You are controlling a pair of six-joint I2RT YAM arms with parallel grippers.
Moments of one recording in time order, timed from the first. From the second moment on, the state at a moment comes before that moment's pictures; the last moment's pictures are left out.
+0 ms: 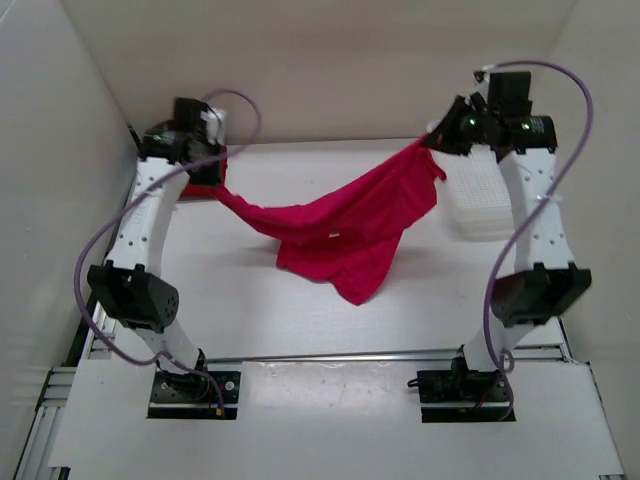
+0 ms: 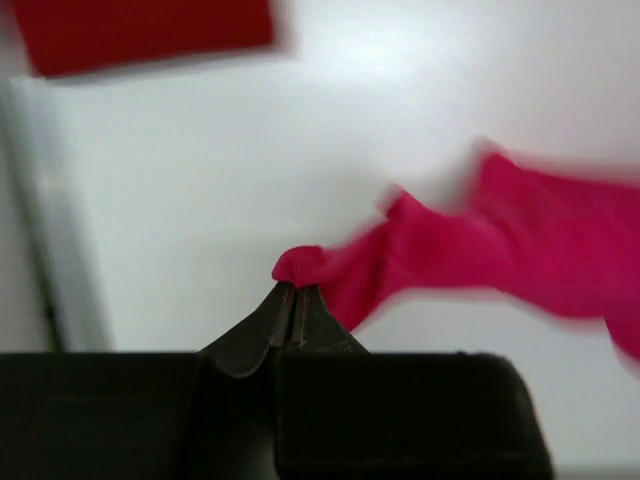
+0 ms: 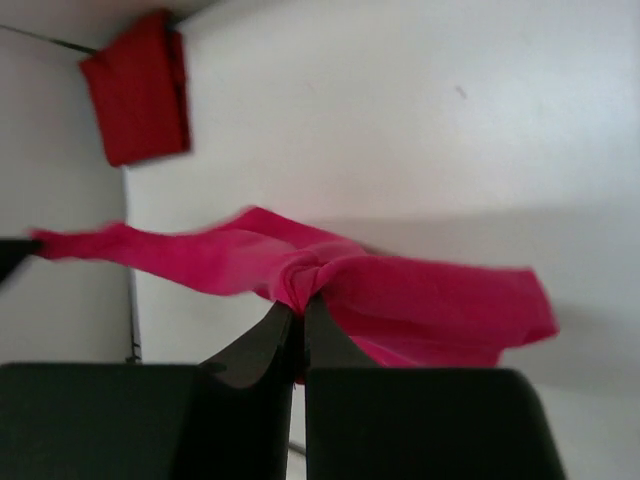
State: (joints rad) left arm -0.10 1.72 1.96 -1.12 -0.16 0.00; right arm 0.06 1.60 1.91 -0.99 -0.41 0.48
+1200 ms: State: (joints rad) left arm -0.80 1.89 1.38 -0.73 0.04 0.00; right arm 0.36 1.41 0.78 -0.78 -0.16 0.58
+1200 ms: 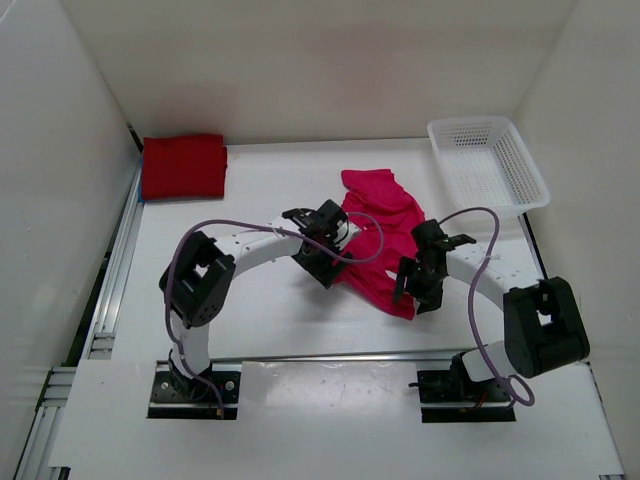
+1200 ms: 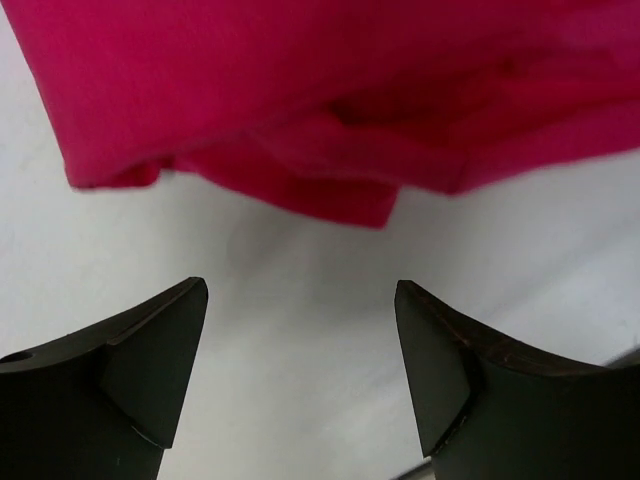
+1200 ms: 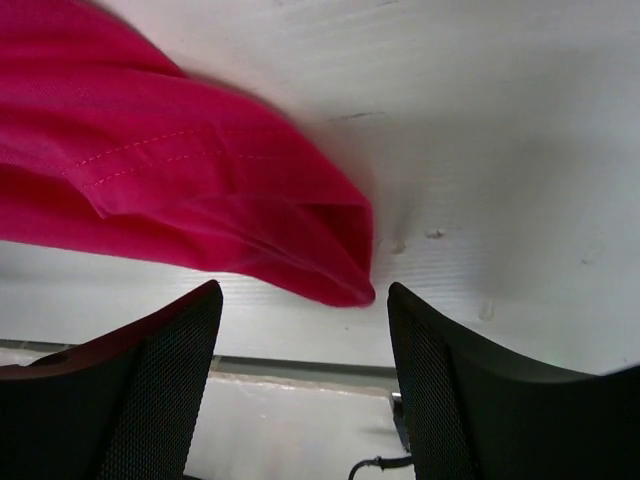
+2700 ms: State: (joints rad) left arm -0.82 1.78 1.39 -0.72 0.16 0.00; right arm 0.60 1.00 1.59 -0.81 0.57 0.57
